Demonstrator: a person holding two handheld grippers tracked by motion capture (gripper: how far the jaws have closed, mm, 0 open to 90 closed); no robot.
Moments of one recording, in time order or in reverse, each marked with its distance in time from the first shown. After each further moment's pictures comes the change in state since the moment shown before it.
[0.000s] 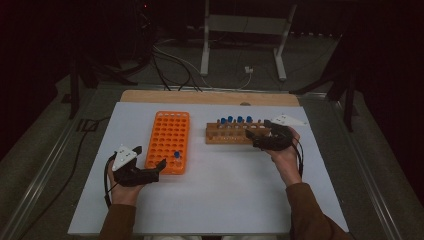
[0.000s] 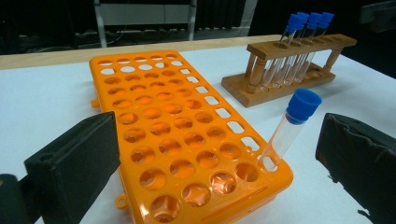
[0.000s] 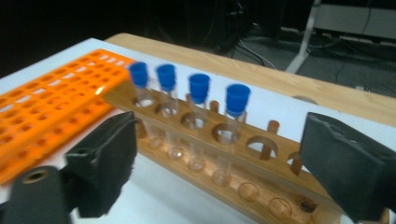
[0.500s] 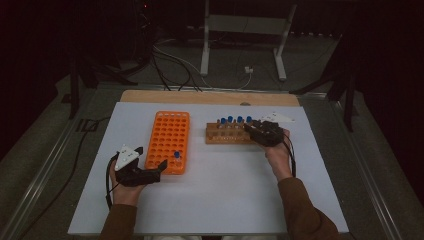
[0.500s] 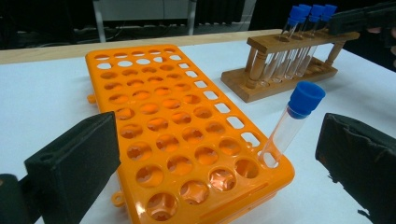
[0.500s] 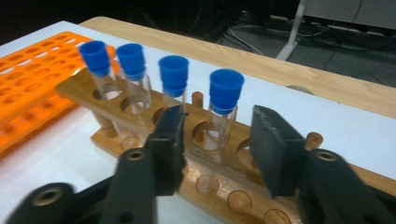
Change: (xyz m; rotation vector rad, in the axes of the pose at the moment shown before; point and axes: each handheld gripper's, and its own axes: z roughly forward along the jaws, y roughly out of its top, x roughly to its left) left arm -0.002 -0.002 0.004 0.018 0.000 0.005; right arm -0.003 -0.006 0.035 0.029 -0.058 -0.010
